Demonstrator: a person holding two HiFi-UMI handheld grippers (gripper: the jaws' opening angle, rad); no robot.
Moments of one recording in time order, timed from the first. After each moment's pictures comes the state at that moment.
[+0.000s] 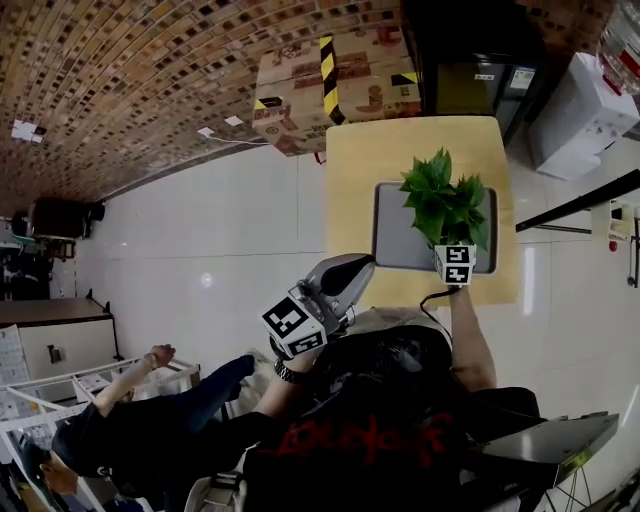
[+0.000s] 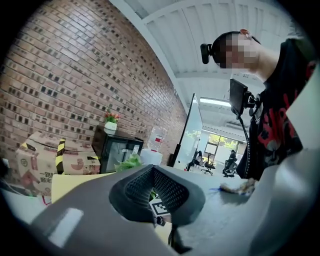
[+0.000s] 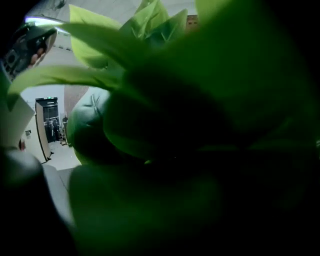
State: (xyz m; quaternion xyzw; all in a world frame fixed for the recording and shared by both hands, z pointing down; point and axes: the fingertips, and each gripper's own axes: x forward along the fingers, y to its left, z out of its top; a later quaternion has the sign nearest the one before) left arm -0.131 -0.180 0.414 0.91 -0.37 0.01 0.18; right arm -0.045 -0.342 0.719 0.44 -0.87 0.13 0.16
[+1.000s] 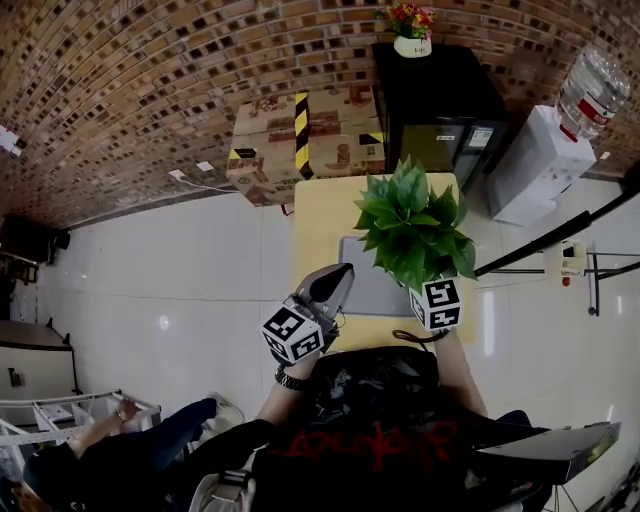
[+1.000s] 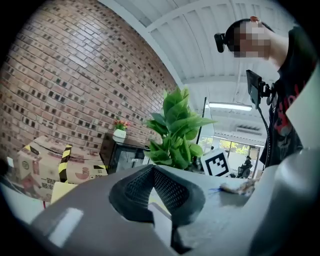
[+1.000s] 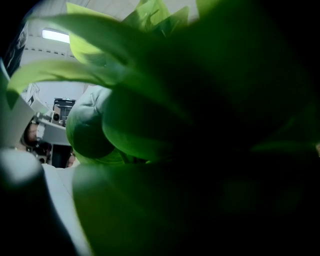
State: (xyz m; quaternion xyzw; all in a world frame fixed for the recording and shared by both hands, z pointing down) left arm -0.140 -0.246 0.409 0.89 -0.42 -0.04 0.17; right arm -0.065 -0.344 0.464 0.38 -0.92 0.06 0.13
